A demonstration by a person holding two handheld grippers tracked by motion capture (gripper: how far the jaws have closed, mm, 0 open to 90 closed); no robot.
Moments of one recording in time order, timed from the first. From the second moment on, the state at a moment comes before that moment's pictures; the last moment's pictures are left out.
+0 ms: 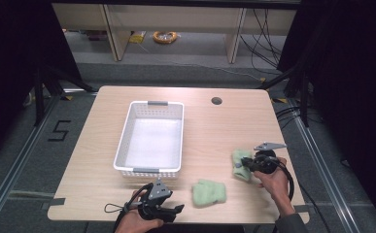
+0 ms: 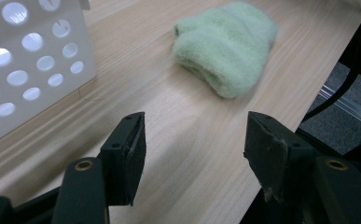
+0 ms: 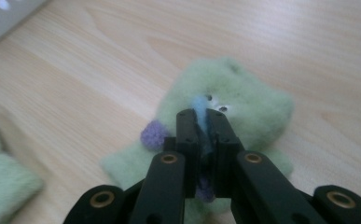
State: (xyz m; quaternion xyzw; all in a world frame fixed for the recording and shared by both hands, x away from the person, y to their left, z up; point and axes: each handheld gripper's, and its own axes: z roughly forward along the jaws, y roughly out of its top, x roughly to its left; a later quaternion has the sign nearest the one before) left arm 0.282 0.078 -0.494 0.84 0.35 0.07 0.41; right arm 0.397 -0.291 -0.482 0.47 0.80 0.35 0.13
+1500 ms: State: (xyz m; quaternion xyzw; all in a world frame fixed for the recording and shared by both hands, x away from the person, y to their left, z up) left arm 0.298 0.061 -0.480 0.83 0.33 0.08 0.43; right arm 0.320 -0.196 -0.475 0.20 0.90 0.38 0.03
